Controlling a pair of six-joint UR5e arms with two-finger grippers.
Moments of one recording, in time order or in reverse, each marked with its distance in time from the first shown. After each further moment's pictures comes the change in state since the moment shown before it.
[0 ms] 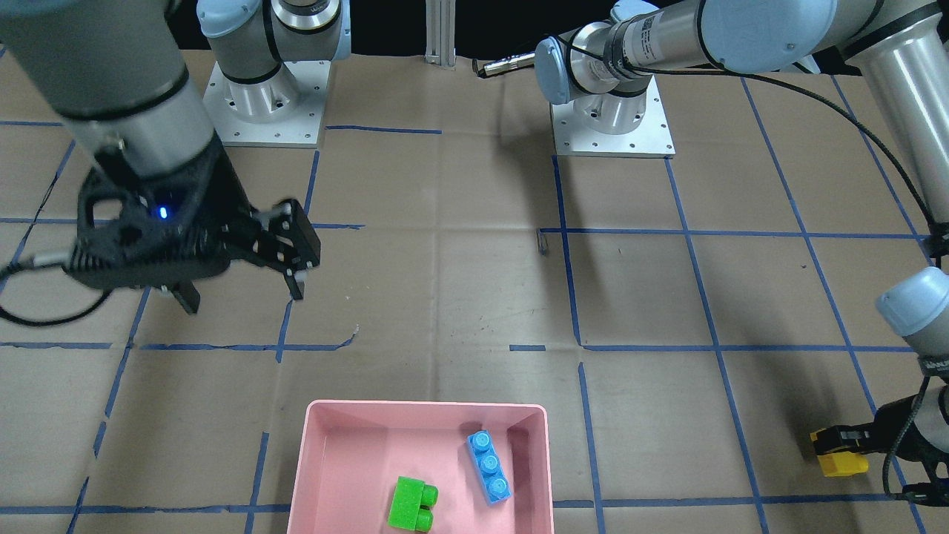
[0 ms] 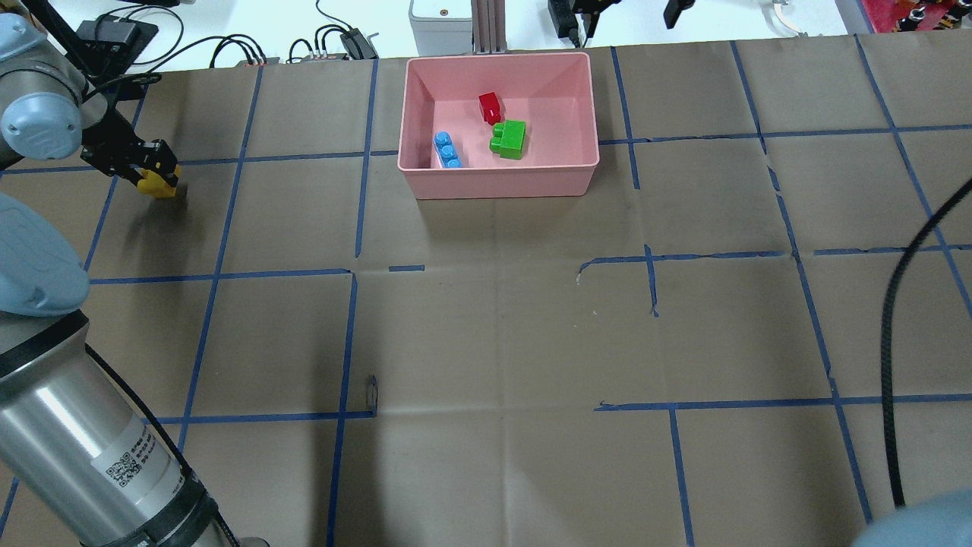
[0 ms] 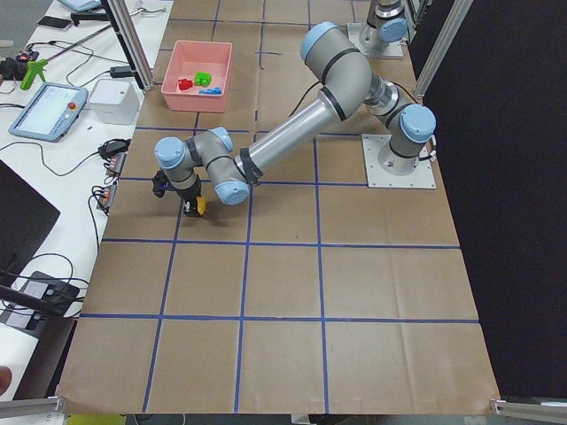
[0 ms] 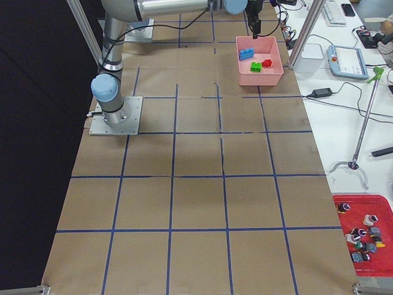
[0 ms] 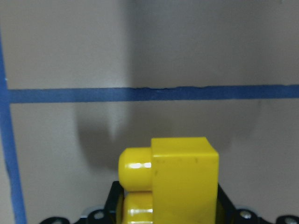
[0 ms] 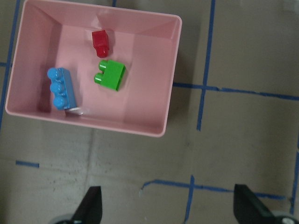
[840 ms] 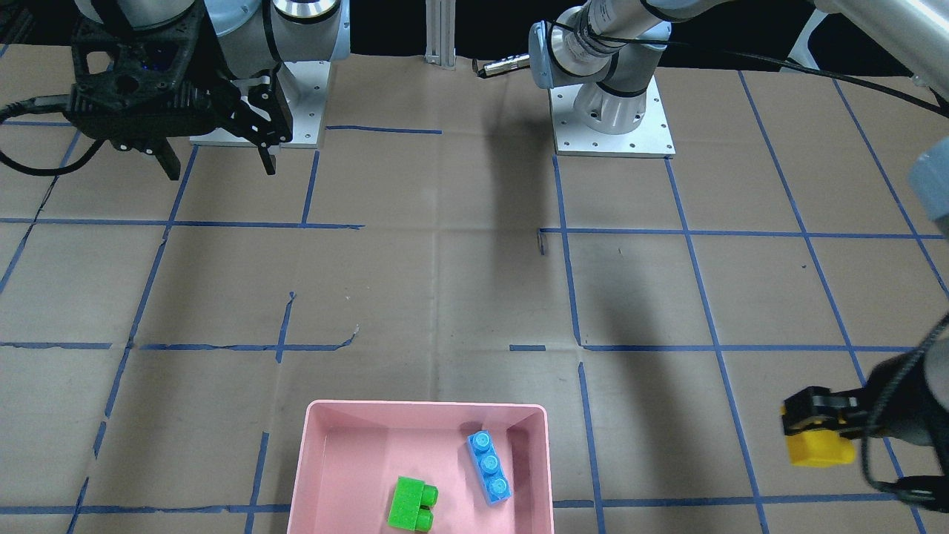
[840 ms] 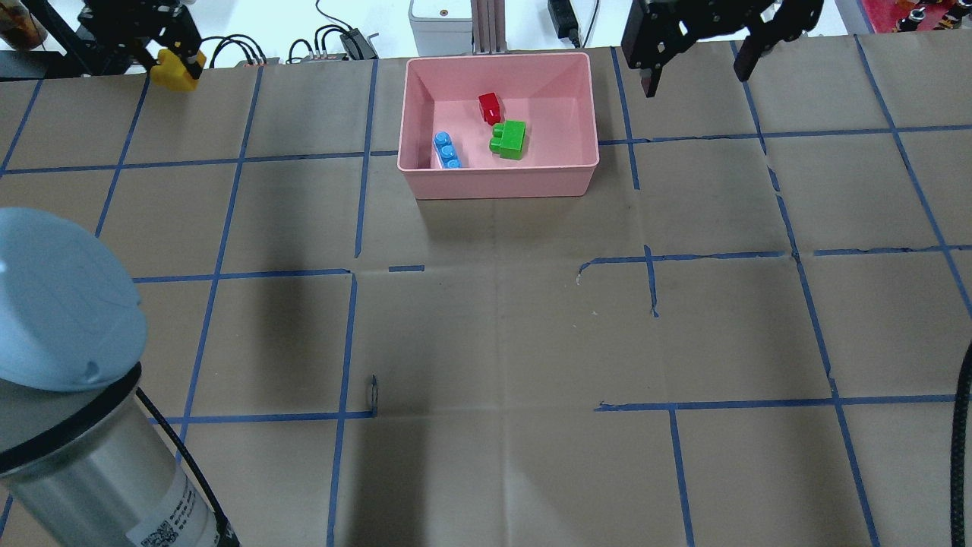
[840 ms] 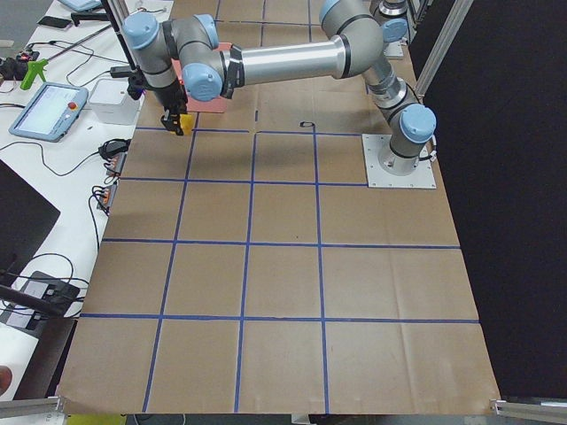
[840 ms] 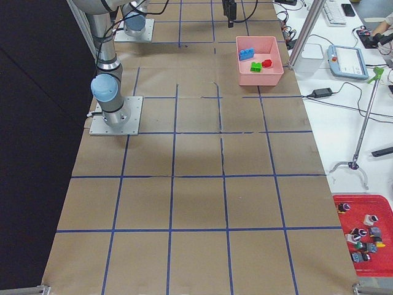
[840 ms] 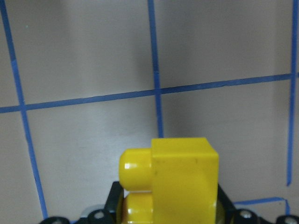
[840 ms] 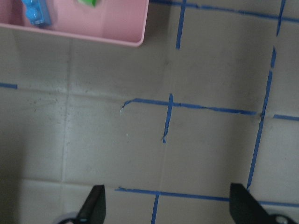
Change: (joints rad) left arm -0.313 0.105 0.358 -0.484 -0.001 -0.249; right arm -0.004 -0.193 0.167 0.206 -0.063 -0.005
